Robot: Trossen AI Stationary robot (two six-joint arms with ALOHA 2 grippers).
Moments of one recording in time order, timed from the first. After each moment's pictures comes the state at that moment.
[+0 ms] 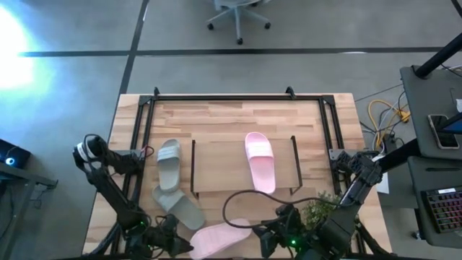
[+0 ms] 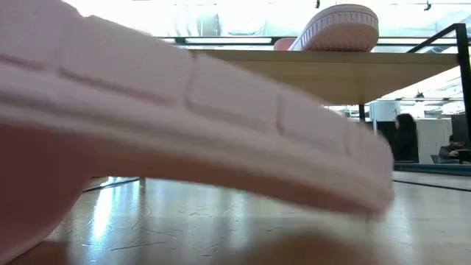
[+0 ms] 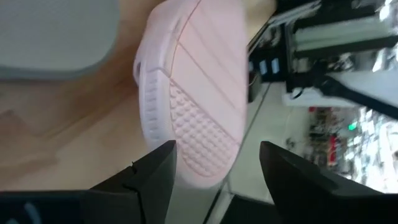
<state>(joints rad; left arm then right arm) -1.10 1.65 0.83 0.17 -0.67 -1.93 0.86 2.00 2.12 -1.20 0.81 1.89</state>
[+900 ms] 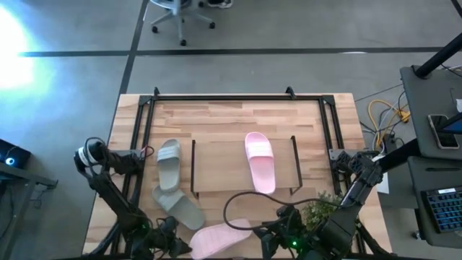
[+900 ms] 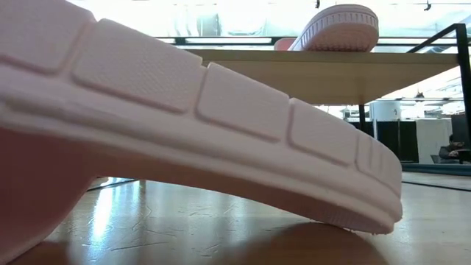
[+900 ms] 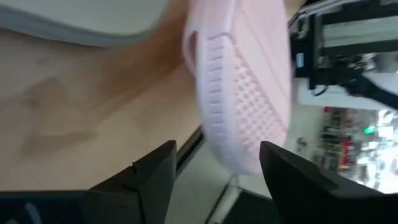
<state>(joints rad) -1.11 1.71 0.84 0.17 -0.64 -2.03 0.86 2.00 2.12 -1.20 0.80 1.89</state>
